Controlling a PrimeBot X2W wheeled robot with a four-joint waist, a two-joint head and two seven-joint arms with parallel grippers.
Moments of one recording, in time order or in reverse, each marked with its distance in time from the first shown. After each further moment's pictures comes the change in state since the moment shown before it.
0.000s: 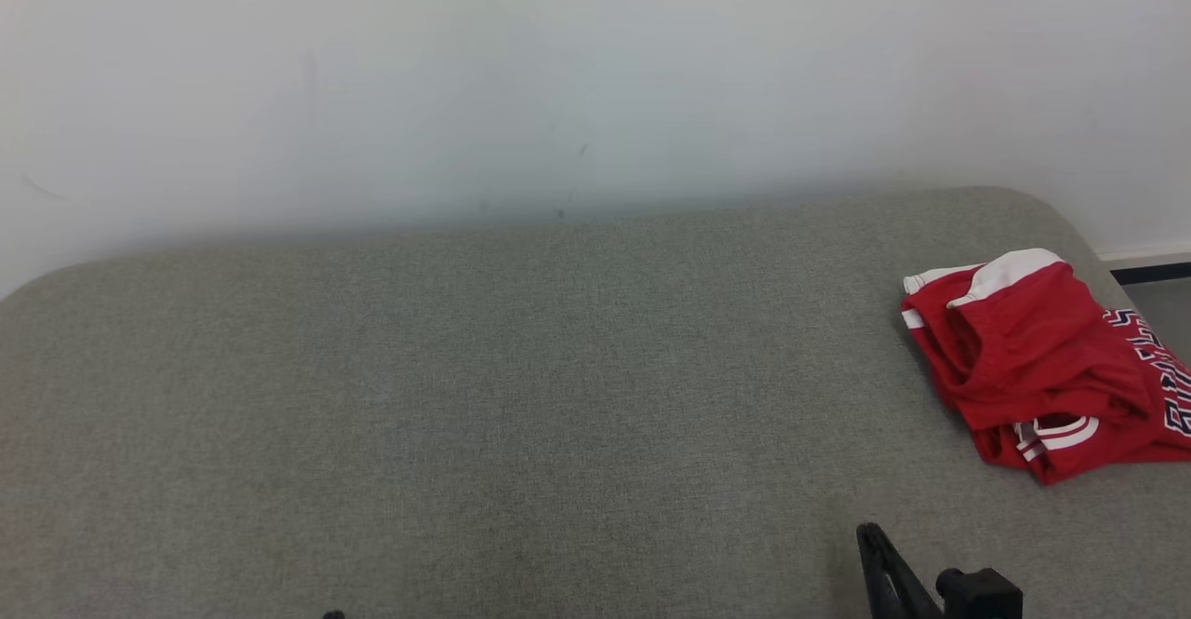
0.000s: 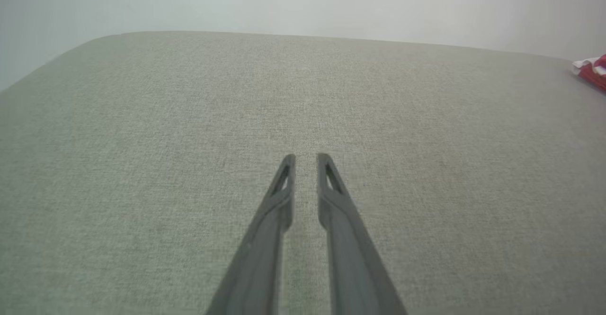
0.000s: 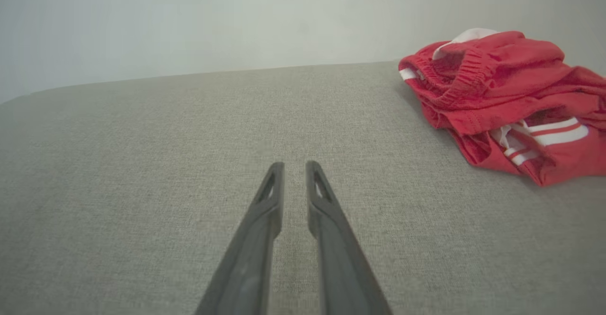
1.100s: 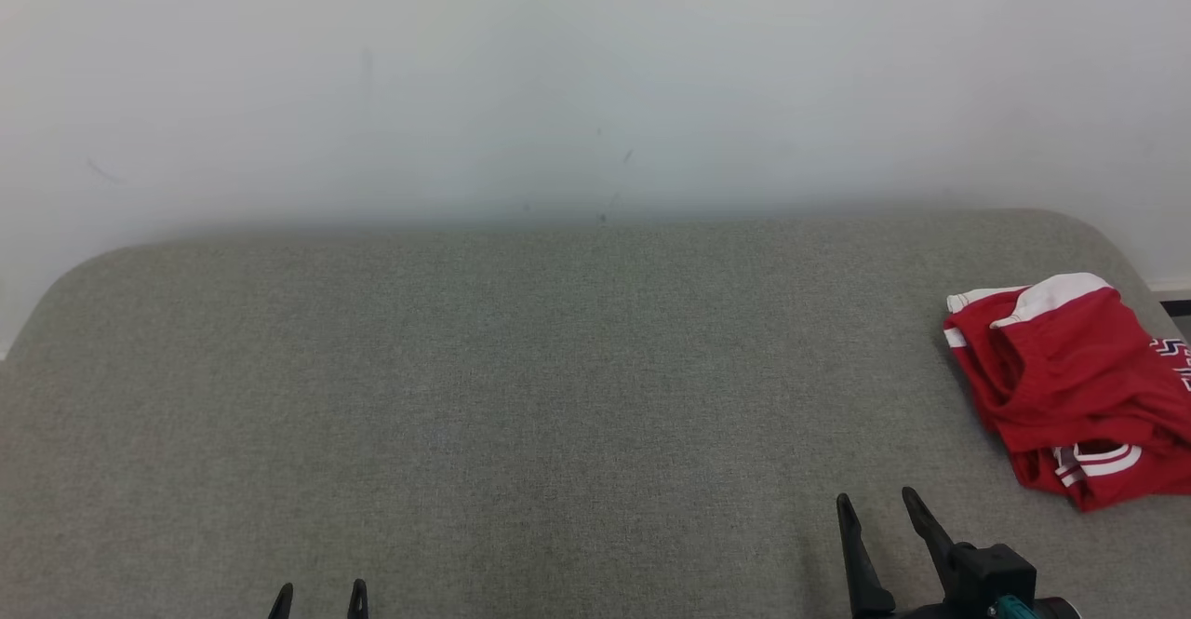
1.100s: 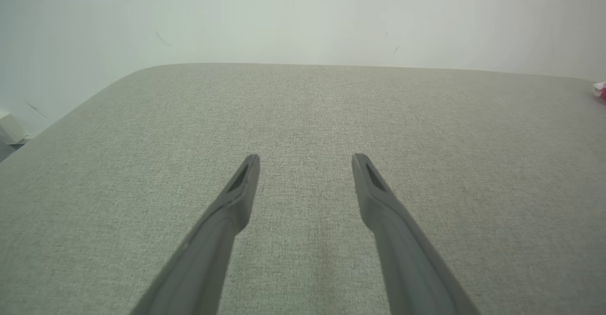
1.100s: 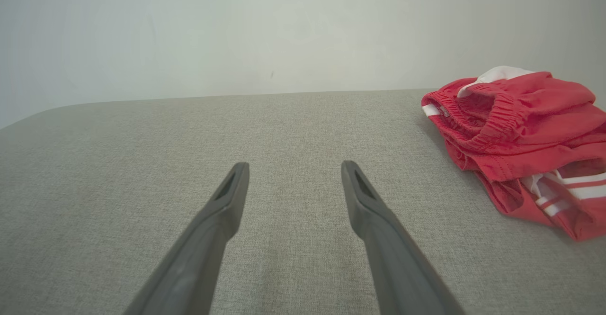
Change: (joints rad) left arm -0.008 0.004 0.010 -0.055 0.040 0.008 -0.005; right arm -0.019 -0.002 -0.014 -0.031 0.003 0.000 -0.003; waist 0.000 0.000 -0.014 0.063
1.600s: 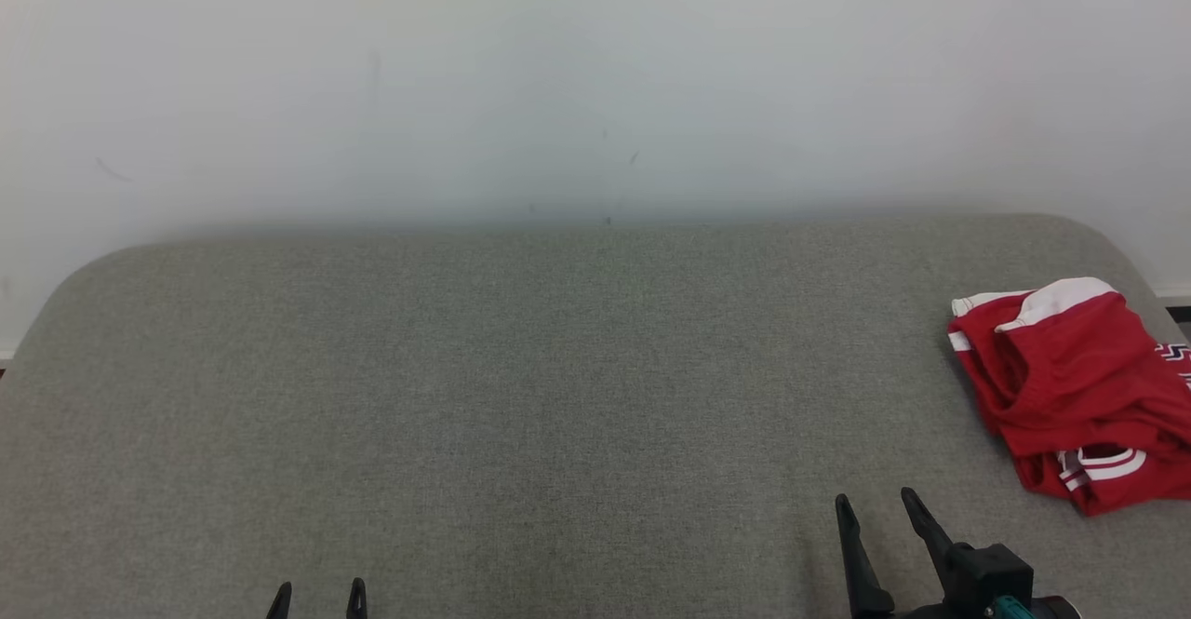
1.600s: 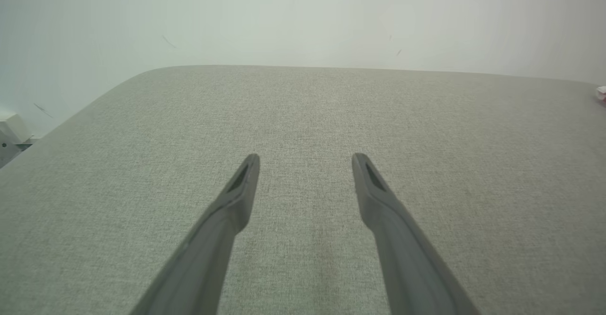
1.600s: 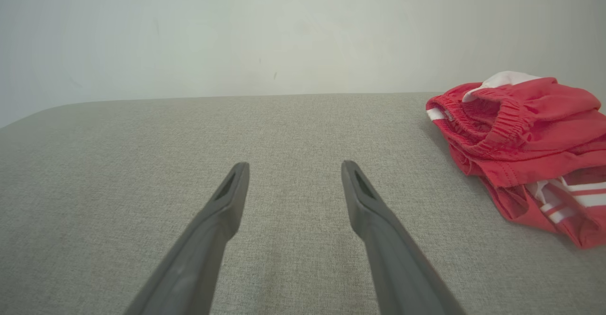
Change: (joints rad) left arm 0.000 0.000 0.001 -0.002 0.000 0.001 0.000; right arm 0.000 0.000 -0.004 -0.001 -0.011 0.000 0.000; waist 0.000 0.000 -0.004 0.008
